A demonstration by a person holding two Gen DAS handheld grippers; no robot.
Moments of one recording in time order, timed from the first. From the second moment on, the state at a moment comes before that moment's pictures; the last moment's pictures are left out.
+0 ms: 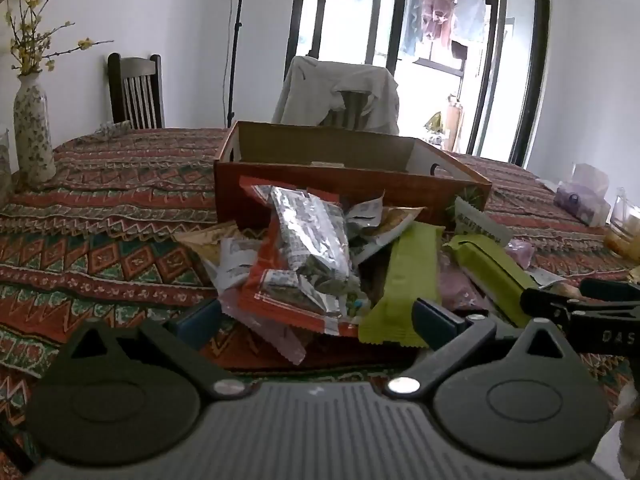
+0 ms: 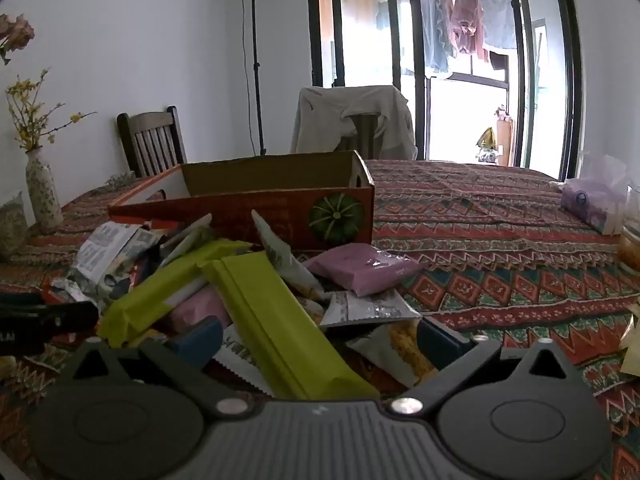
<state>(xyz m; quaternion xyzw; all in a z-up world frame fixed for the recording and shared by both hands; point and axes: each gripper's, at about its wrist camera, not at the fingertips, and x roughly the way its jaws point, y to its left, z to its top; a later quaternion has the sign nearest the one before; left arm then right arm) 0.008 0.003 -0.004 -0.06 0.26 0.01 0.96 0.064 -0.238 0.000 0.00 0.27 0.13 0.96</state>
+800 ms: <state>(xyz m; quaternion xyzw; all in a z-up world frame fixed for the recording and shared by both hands) 0.009 0.002 -0.006 -0.06 0.26 0.01 0.96 0.061 -0.233 0.001 0.00 0.27 0.13 0.95</state>
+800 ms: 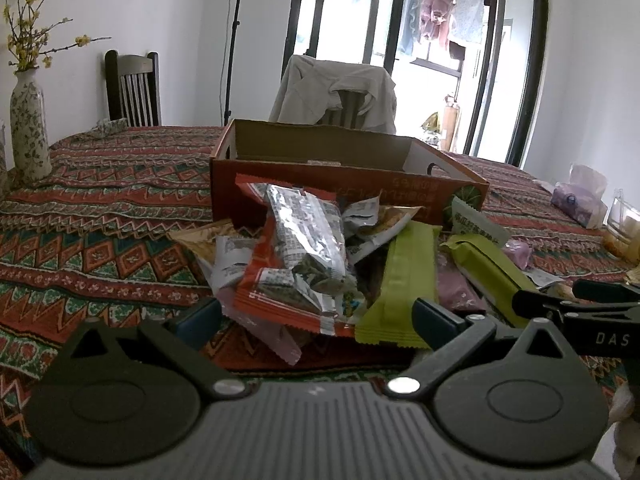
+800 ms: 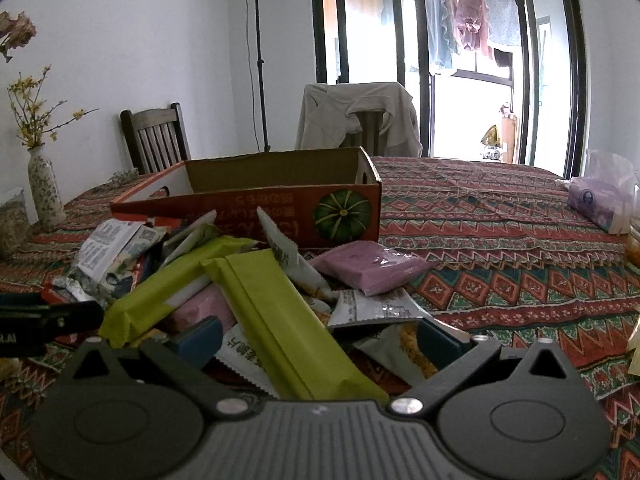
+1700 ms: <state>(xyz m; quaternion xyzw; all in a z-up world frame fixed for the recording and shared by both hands) 0.005 0.000 -0.006 -0.06 0.26 0.01 0.96 0.056 -0.234 0.004 0.00 0.27 0.14 0.95</state>
